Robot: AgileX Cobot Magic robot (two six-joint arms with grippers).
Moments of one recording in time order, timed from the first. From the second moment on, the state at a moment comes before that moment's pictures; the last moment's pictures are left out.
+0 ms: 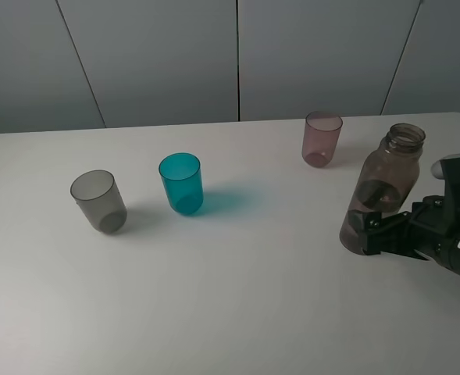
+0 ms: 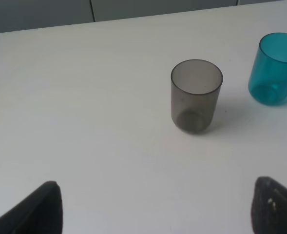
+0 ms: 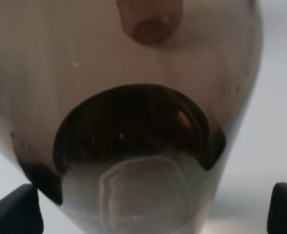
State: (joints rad) left arm -0.13 0.00 -0.51 0.02 1.08 -0.02; right arm 0.42 1.51 -0.07 0.26 -0.75 0.00
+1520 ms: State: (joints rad) left arm -0.13 0.00 -0.51 0.02 1.08 -0.02; right arm 0.42 1.72 -0.10 0.19 -0.93 0.07
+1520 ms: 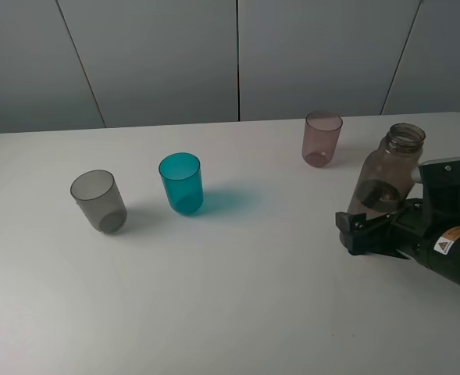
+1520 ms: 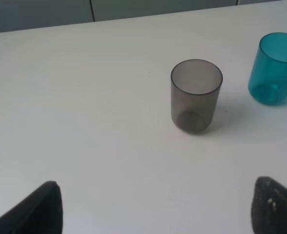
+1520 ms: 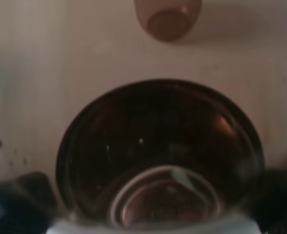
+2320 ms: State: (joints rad) left arm -0.13 0.00 -0.51 0.02 1.08 -0.02; right arm 0.42 1.77 -0.10 0.19 -1.00 0.14
